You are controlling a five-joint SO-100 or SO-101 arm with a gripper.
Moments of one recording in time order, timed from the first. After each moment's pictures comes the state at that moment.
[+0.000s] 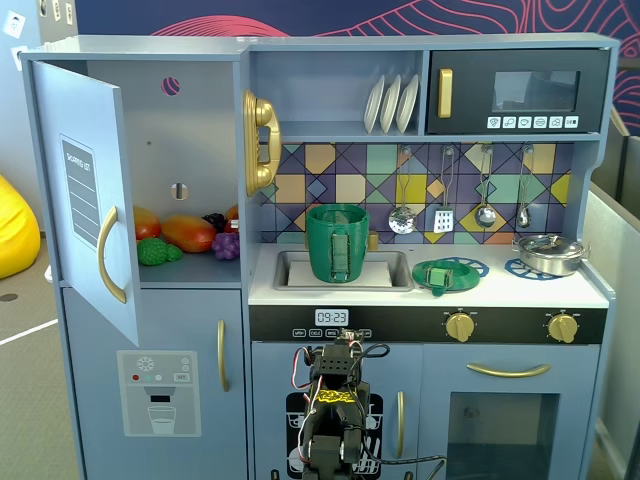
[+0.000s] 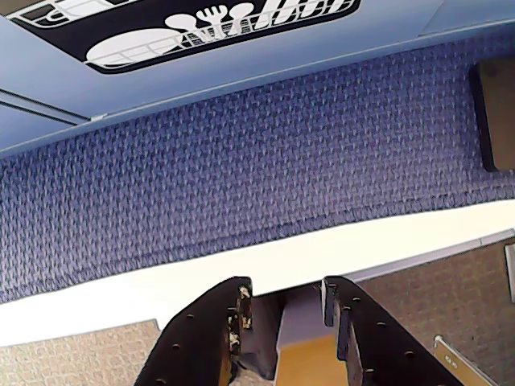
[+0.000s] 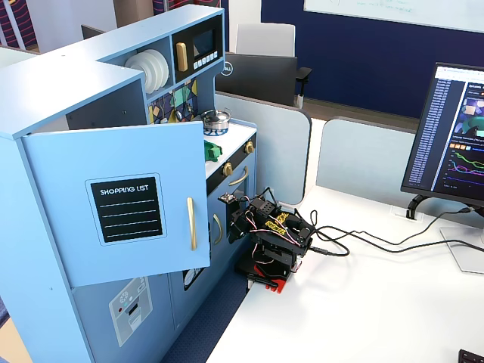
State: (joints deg) arm 4.5 182.6 171.2 77.2 -86.3
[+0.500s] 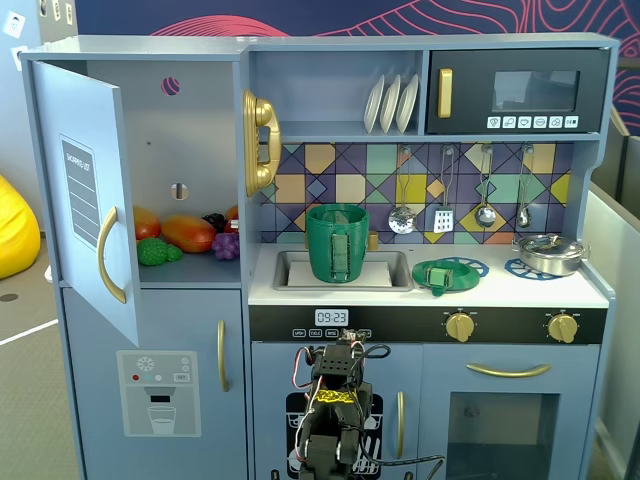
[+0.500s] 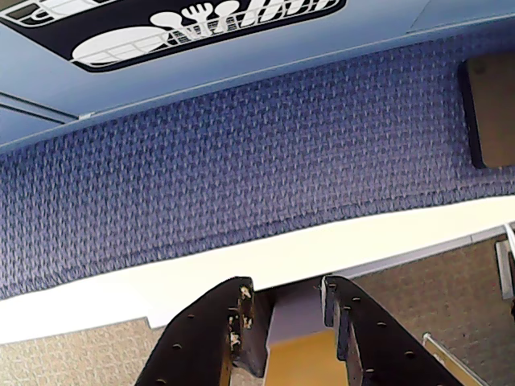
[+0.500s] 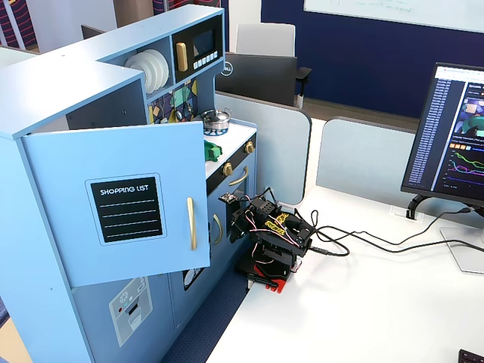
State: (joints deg) arm 8.0 182.6 171.5 76.7 -88.9
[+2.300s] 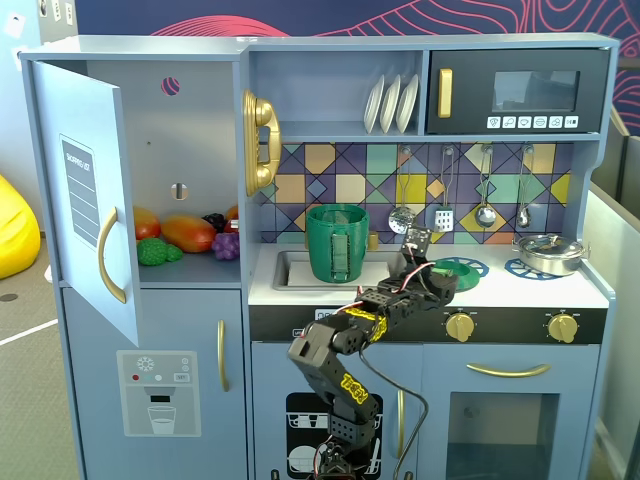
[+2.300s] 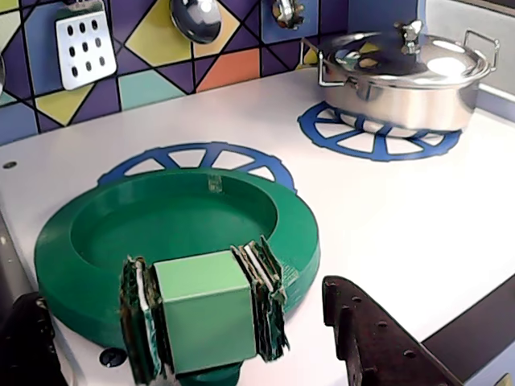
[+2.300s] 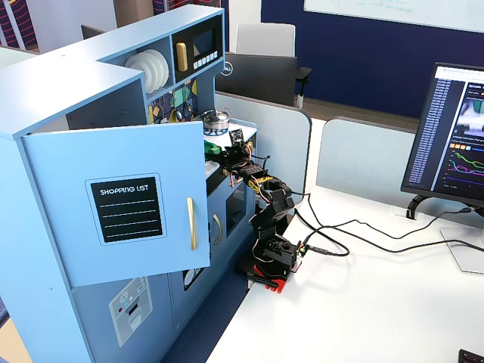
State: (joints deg) arm 34.7 125.2 130.8 -7.8 -93.6
